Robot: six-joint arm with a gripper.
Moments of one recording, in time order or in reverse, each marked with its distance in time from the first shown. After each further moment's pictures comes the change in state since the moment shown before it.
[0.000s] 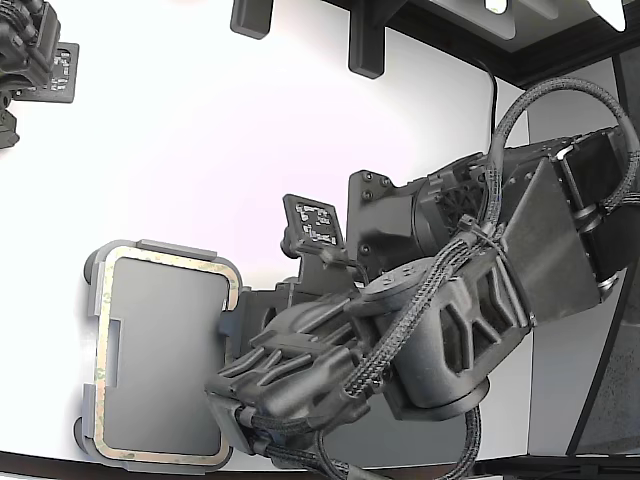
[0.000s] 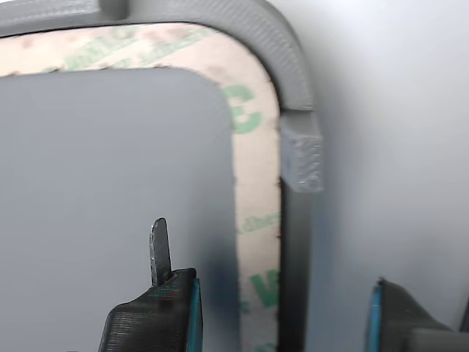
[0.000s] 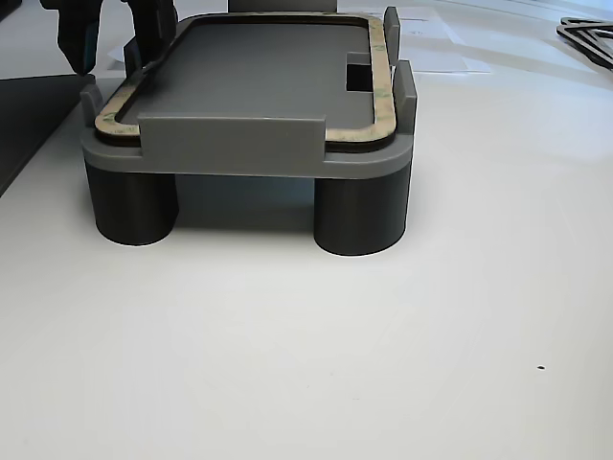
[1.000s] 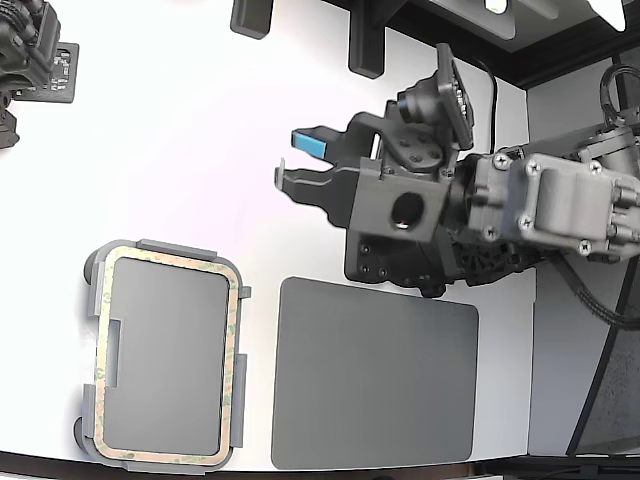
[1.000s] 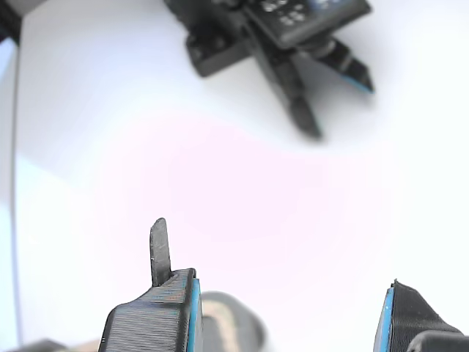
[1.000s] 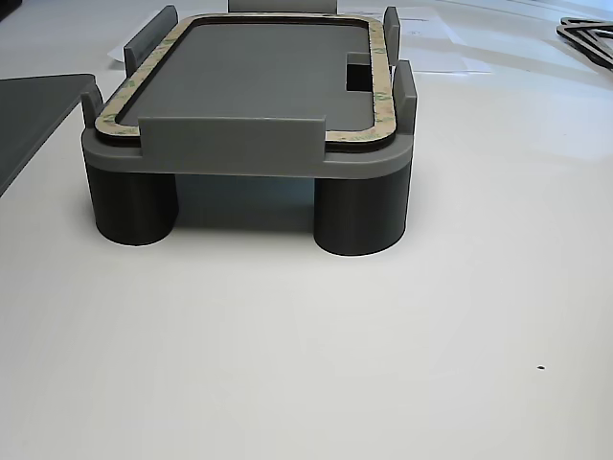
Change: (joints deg) arm -10.1 61.1 45.5 -37.5 17.9 -87.3
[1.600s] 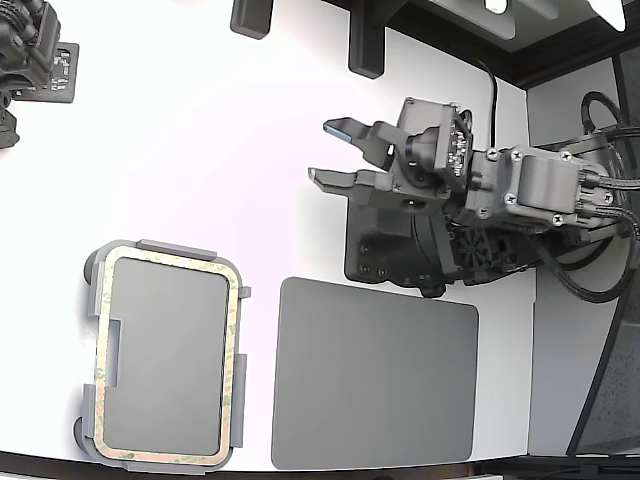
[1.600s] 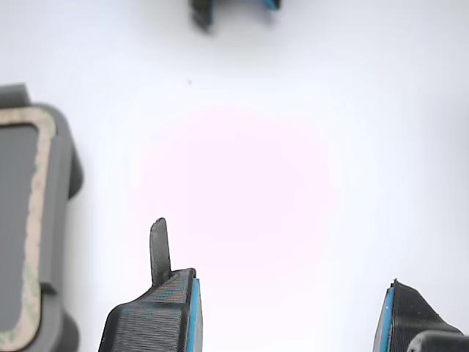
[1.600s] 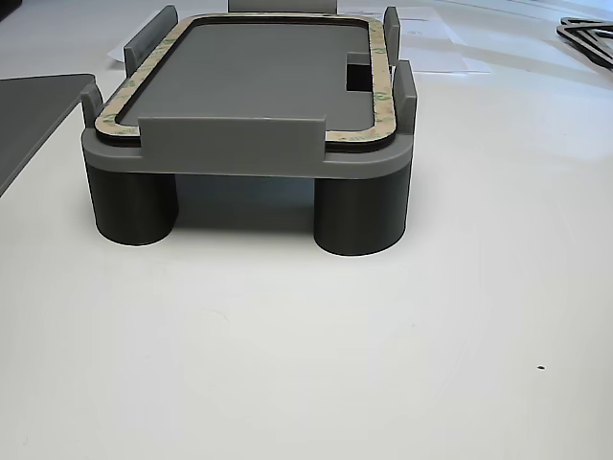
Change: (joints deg) arm -2.4 31.5 29.7 1.3 -2.2 -26.1
